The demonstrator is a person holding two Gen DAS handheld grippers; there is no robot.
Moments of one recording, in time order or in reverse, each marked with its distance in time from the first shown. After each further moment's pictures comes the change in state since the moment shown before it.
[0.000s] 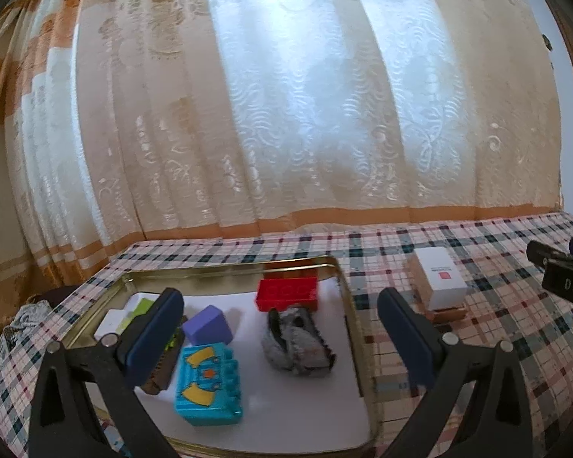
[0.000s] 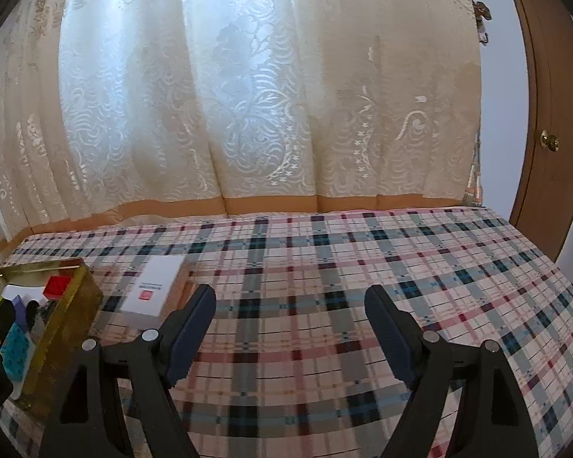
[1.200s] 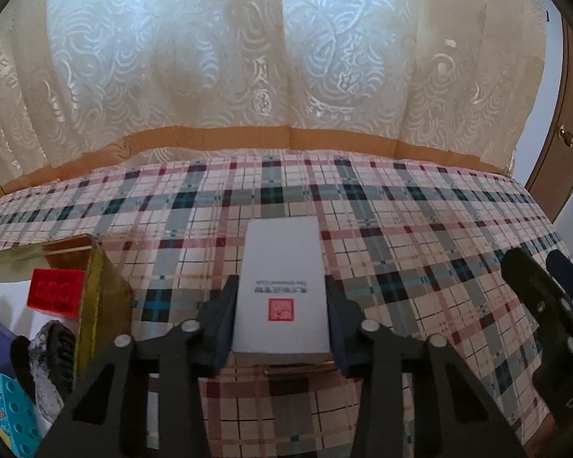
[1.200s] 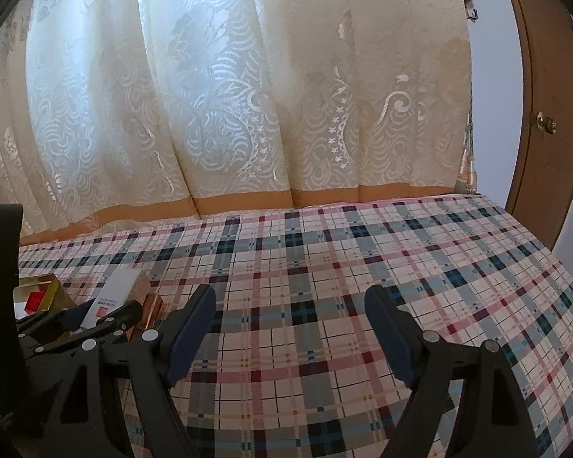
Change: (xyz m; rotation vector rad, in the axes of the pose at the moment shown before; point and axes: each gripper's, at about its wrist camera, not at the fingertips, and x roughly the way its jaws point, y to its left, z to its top) left arm 0.113 -0.122 0.022 -0.007 0.406 -0.356; right arm 0.027 -0.028 0.010 0.041 0.054 -0.011
